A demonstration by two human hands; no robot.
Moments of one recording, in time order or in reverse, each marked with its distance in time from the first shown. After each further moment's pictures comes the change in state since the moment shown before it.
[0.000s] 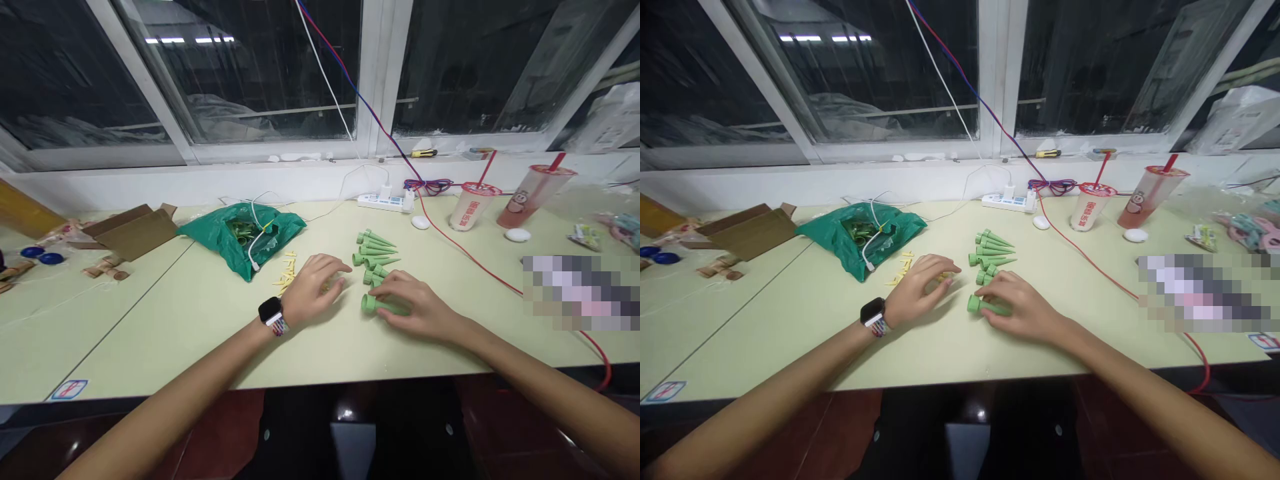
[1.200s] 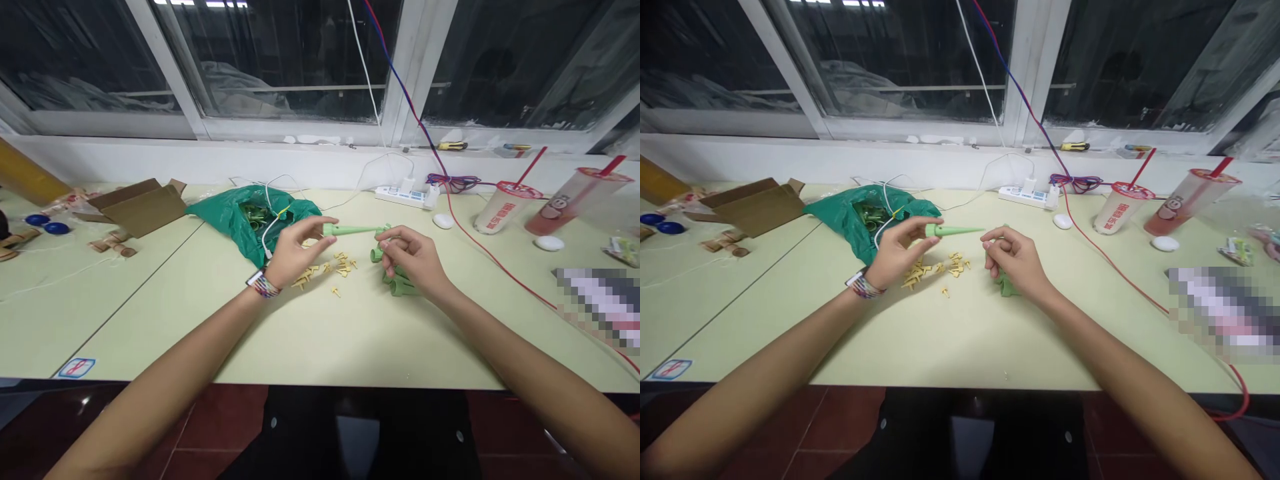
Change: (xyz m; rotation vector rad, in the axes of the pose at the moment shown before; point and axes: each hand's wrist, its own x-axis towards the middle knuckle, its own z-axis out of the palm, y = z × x) left_hand 0.010 -0.048 -0.037 -0.362 0.335 -0.174; right_hand 0.079 -0.003 0.014 0.634 0.242 0.445
